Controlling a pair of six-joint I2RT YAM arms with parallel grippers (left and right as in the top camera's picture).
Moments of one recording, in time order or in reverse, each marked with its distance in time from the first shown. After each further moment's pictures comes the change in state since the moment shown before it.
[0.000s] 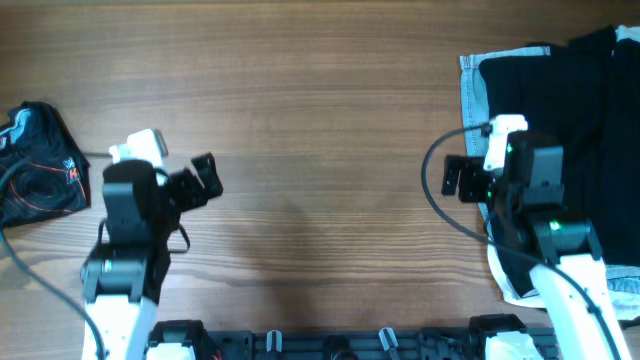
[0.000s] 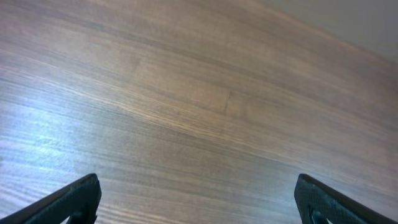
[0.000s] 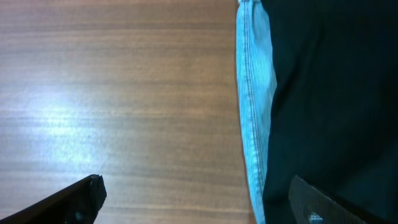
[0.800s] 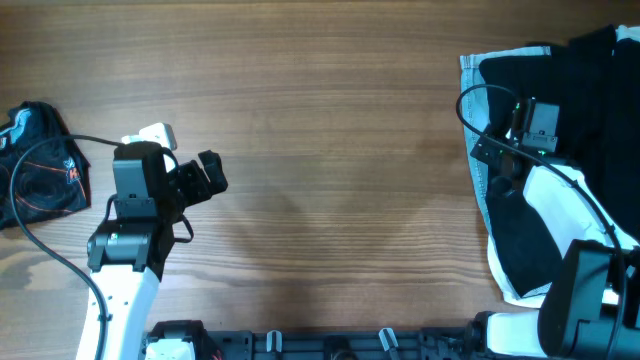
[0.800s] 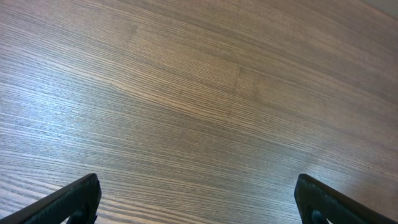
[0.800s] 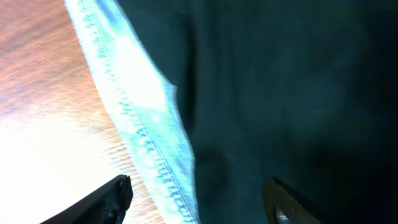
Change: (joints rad) left arm 0.000 0.141 0.022 -0.010 0.025 -0.001; right arm -0.229 0.562 0.017 0.372 0.079 0.237
